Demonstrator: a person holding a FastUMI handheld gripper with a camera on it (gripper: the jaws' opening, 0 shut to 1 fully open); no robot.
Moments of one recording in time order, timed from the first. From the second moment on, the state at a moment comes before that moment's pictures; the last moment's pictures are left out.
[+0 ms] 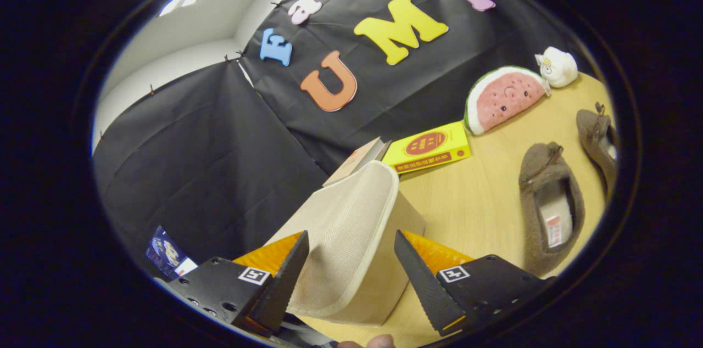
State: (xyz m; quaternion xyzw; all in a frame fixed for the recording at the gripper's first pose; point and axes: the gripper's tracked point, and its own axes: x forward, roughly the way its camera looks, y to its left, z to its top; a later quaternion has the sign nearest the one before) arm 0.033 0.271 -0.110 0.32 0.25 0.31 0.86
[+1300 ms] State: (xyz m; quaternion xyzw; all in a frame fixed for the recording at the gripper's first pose) arm 0.039 0.296 0.002 0.35 0.21 0.33 0.85
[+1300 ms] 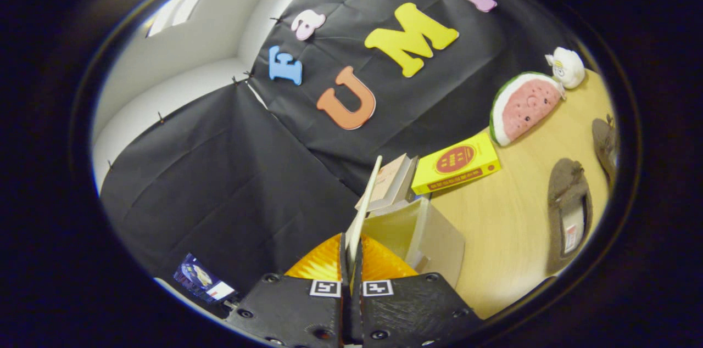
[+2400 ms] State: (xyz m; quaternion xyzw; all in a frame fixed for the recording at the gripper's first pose) arm 0.011 0.525 0.110 0.16 0.20 0.42 0.87
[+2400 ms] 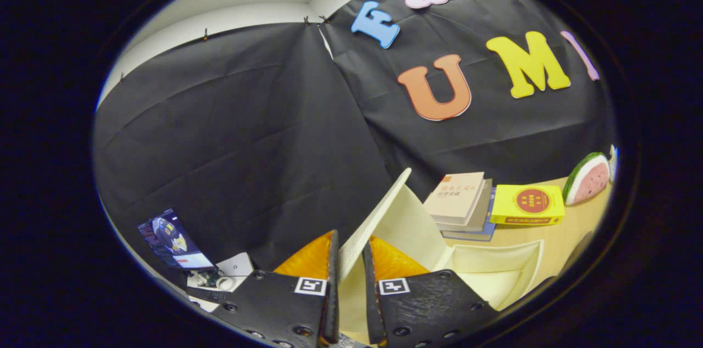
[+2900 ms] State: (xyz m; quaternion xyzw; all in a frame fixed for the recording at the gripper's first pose) arm -0.001 0.533 0.126 0.13 0.13 0.43 0.89
